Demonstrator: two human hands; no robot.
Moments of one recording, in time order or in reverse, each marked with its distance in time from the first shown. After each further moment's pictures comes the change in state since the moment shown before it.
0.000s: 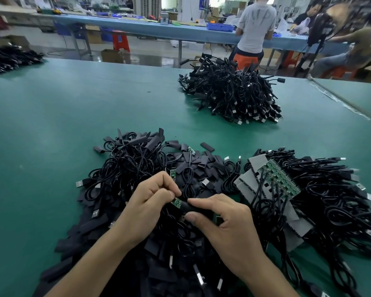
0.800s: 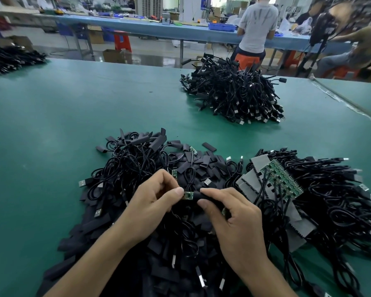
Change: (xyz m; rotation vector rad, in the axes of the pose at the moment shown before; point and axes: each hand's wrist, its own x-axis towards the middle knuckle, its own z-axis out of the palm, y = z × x) left_hand -0.002 -0.001 -0.005 0.071 -0.040 -0.026; right_hand 0.001 0.003 0.005 -0.069 0.157 -0.012
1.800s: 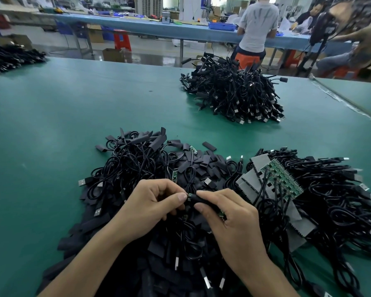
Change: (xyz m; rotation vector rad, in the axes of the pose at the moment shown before) left_hand 0.000 0.001 -0.006 -0.015 -0.051 -0.030; right_hand 0.001 0.000 0.000 -0.086 -0.052 -0.089
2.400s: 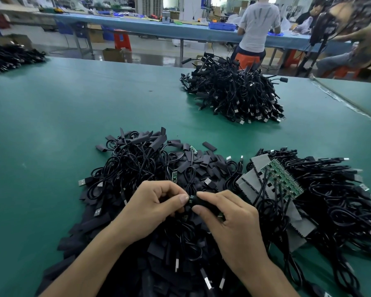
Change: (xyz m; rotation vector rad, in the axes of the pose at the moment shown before) left_hand -0.001 0.000 0.002 0.049 -0.023 0.002; right_hand -0.001 0.000 0.000 -0.036 -0.019 0.010
